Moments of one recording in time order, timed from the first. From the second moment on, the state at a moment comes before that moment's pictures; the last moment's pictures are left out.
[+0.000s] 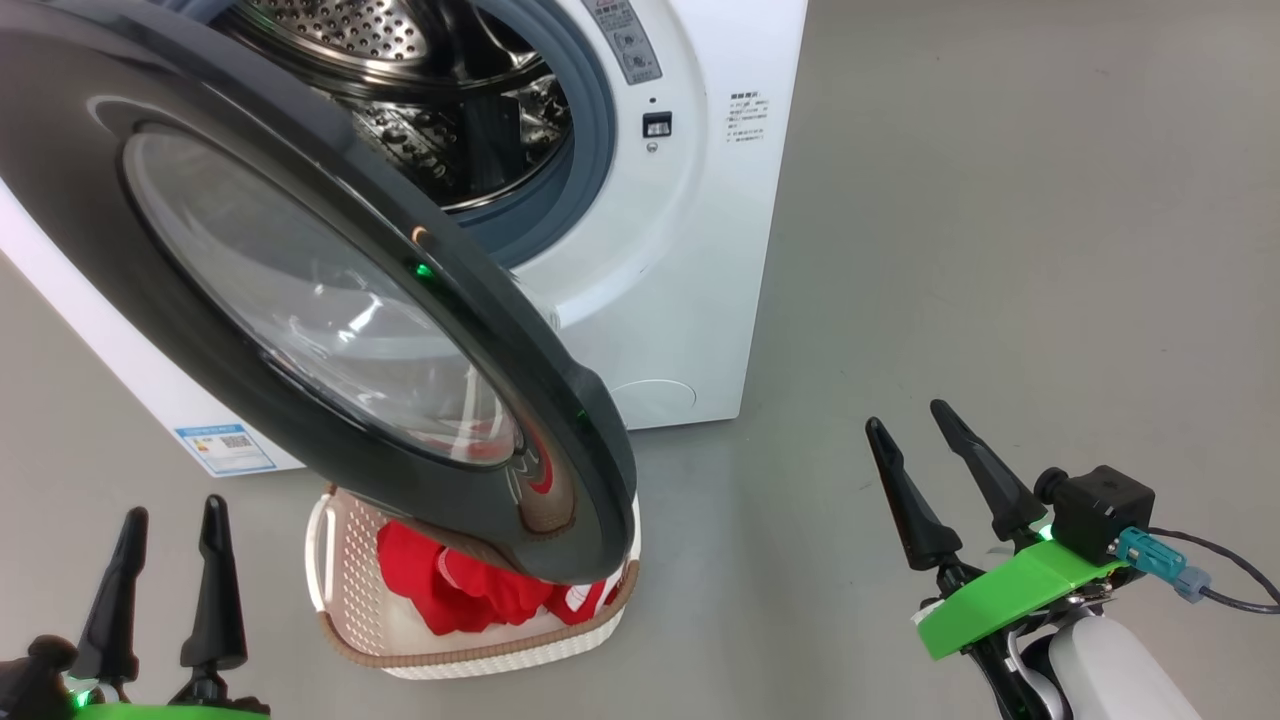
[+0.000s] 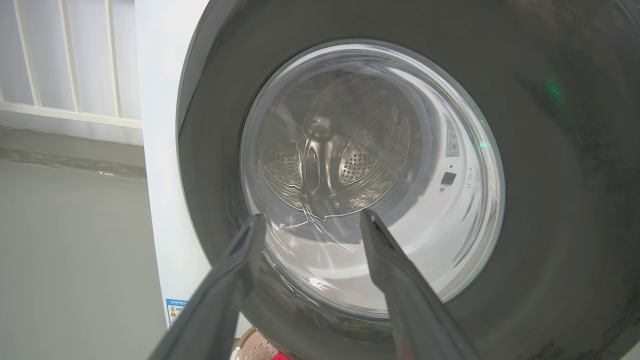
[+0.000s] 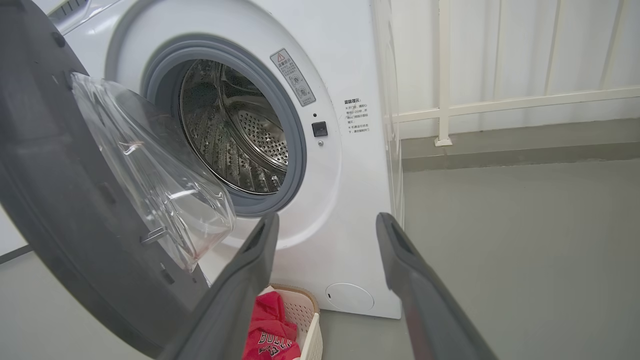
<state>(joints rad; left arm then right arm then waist) 0.00 0.17 0.02 0.06 -0.47 -0.12 -0.25 -0.25 -0.17 0.22 0.27 0.43 0.13 -0.25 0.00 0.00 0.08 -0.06</state>
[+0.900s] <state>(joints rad) 0.01 0.16 0.03 0.06 -0.46 -0.13 -0.25 -0.25 -0.18 0.22 0.27 0.43 0.13 -0.25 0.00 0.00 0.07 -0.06</state>
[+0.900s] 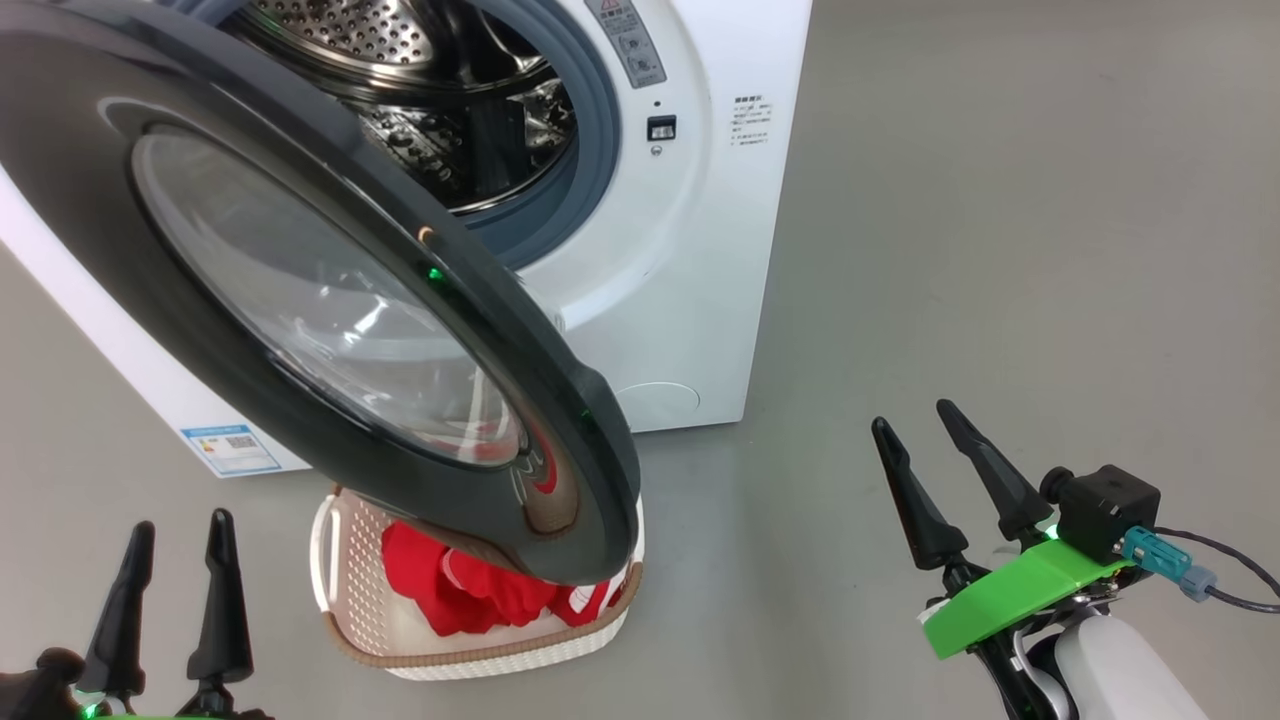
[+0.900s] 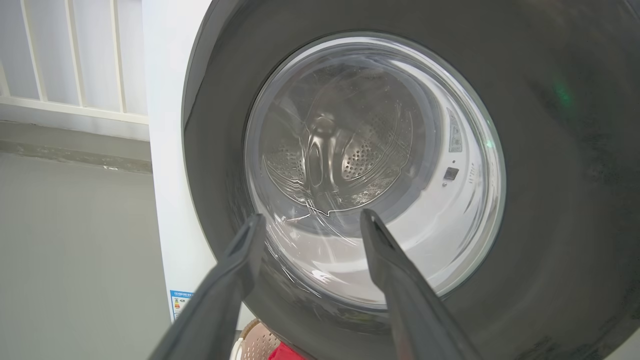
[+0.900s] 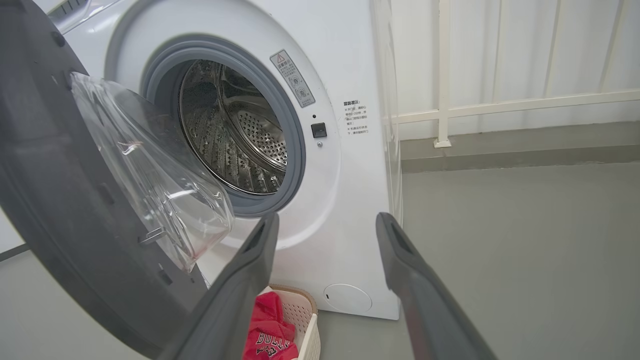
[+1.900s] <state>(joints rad) 0.04 0.13 -0.01 0.09 -0.46 -0.13 -0.25 -0.34 -0.18 0.23 -0.01 0.45 0.13 -0.26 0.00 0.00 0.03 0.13</state>
